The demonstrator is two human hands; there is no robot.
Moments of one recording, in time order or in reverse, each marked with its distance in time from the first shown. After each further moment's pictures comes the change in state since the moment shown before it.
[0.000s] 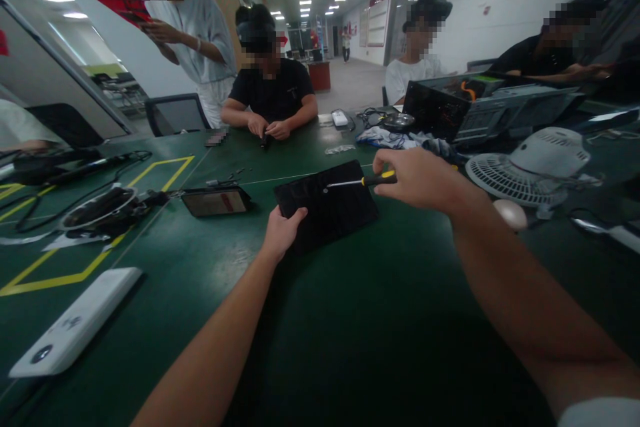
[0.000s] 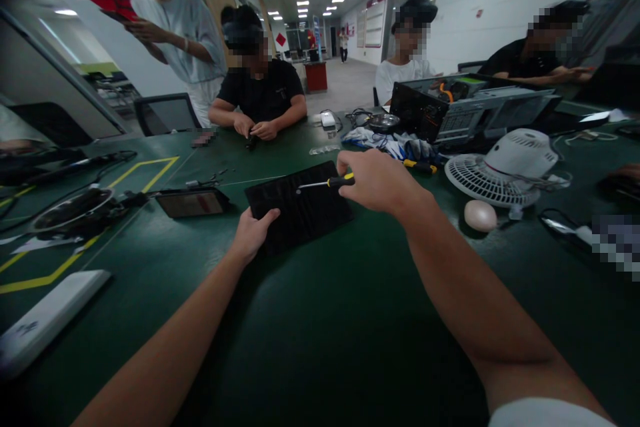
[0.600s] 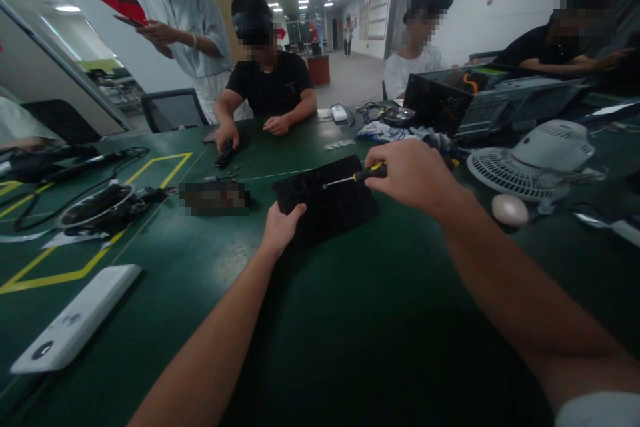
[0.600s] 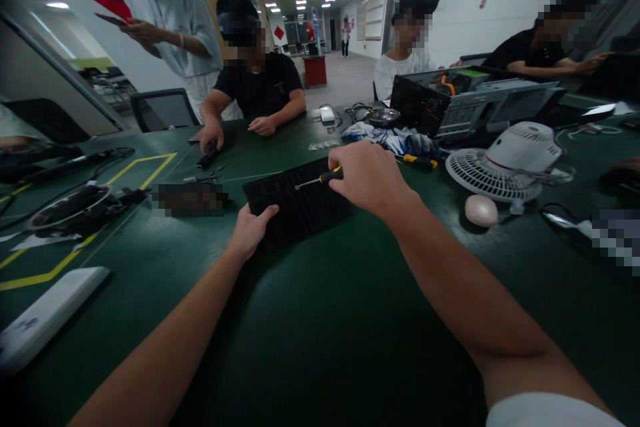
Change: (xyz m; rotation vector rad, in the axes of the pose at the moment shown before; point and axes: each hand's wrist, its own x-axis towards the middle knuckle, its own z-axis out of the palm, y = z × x) left_hand 0.006 -0.006 -0.002 0.026 0.015 -0.018; right_hand -0.001 -0.019 0.005 -0.032 0.150 0.026
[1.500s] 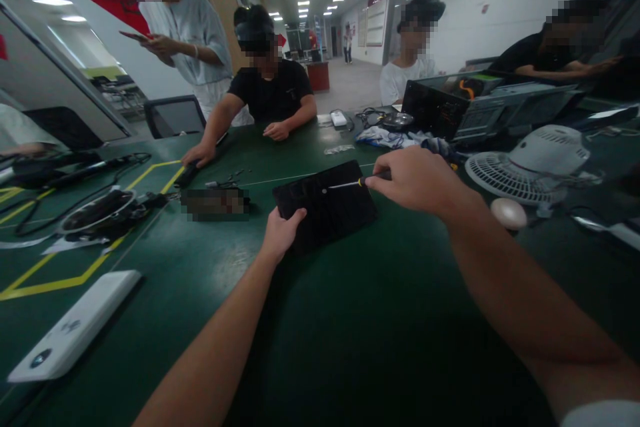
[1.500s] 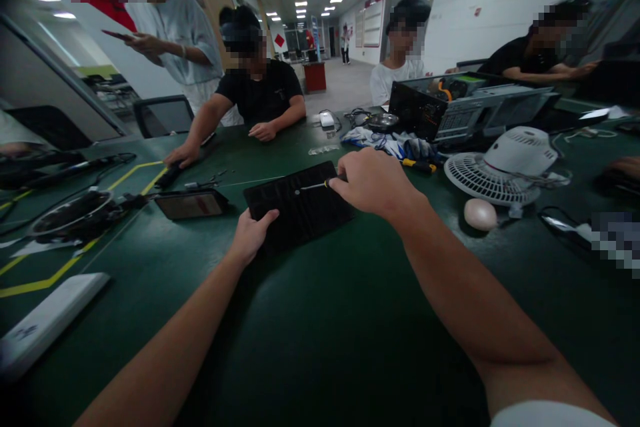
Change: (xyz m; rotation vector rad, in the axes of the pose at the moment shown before) left_hand -0.003 0.004 0.000 -0.002 -0.010 0.004; right_hand -0.002 0.000 -0.012 -0.064 -0.126 0.042
